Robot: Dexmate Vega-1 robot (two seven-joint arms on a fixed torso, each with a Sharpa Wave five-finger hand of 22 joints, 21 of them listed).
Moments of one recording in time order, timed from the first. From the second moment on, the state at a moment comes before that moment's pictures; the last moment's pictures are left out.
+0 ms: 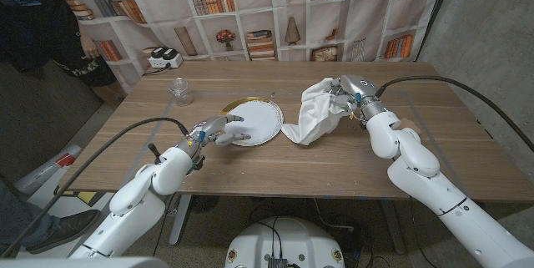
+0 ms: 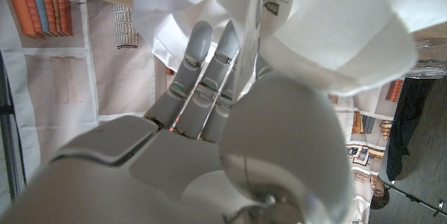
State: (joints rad) left arm 1.41 0.56 0.08 -2.06 0.71 0.07 -0.11; left_hand 0.82 0.14 -0.15 -0.04 0.22 0.38 -0.03 0.23 0.18 0.36 -0.12 0.22 0.19 0.27 -0.04 0.20 0.18 0.11 -0.04 0.25 0.19; right arm -1.12 -0.60 -0.32 -2.05 -0.84 -0.34 -0.01; right_hand 1.31 0.11 0.16 -0.15 0.17 0.99 -0.19 0.39 0.29 1.04 -0.13 0.46 0.29 1.07 -0.19 0.47 0.74 0.66 -0.06 1.19 0.57
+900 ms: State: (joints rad) left arm 1.44 0.55 0.13 -2.07 0.74 0.12 -0.12; left_hand 0.82 0.14 -0.16 -0.02 0.22 0.39 -0.04 0.21 0.18 0.36 -0.12 0.20 0.19 0.27 -0.04 0.19 0.18 0.12 -0.04 0.24 0.19; right arm -1.10 -0.61 -0.32 -2.03 -0.83 -0.31 0.00; right_hand 1.31 0.11 0.17 -0.16 0.17 0.99 -0.19 0.39 0.29 1.04 -0.13 0.45 0.29 1.07 -0.19 0.45 0.73 0.66 -0.06 1.20 0.55
